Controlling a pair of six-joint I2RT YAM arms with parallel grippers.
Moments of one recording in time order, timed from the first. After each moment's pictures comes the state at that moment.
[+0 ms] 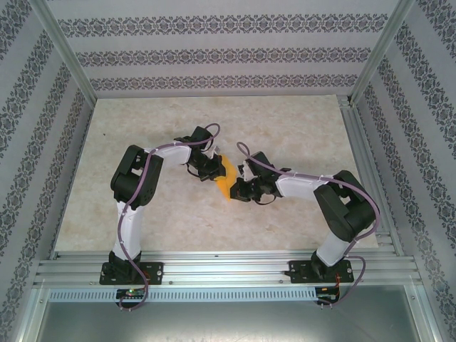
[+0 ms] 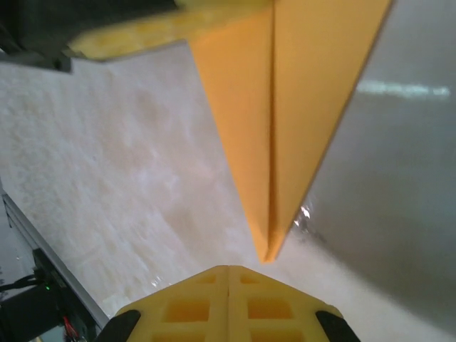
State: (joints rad) left arm -0.45 2.14 1.41 -0.50 0.67 -0.69; right arm 0.60 1.70 0.85 -0.14 -0.53 0.69
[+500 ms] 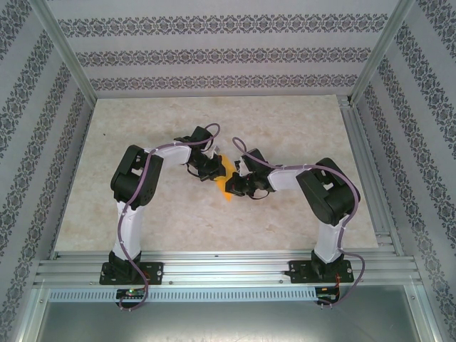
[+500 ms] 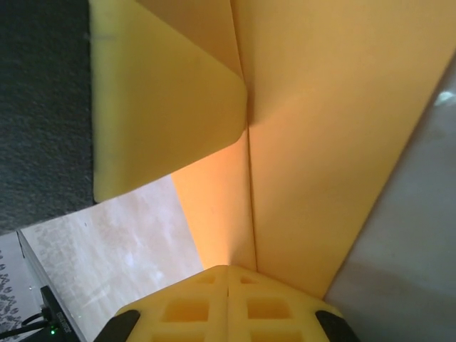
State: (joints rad) left arm -0.45 2.14 1.41 -0.50 0.67 -0.69; right arm 0.58 1.89 0.91 0.00 -0.56 0.73
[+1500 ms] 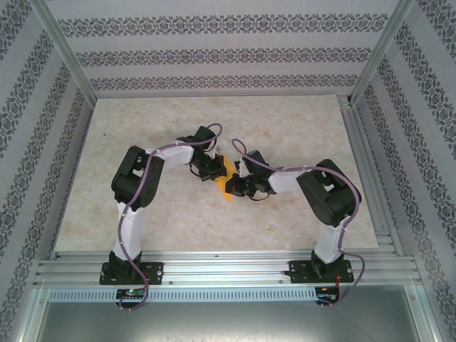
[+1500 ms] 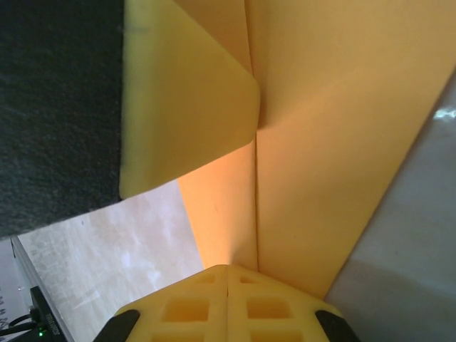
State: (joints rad) left arm -0.48 2.14 1.45 -0.55 0.59 -0.73; right arm 0.59 1.88 0.87 0.05 -0.54 0.71
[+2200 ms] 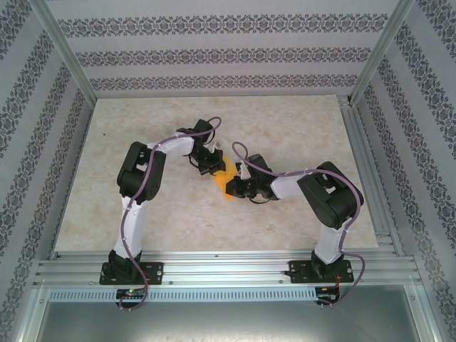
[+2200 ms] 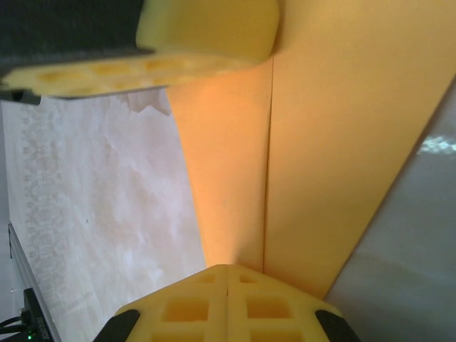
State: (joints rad) left arm -0.43 2.24 1.62 -0.69 0.64 -0.63; right arm 0.60 1.85 0.78 0.21 -0.52 0.71
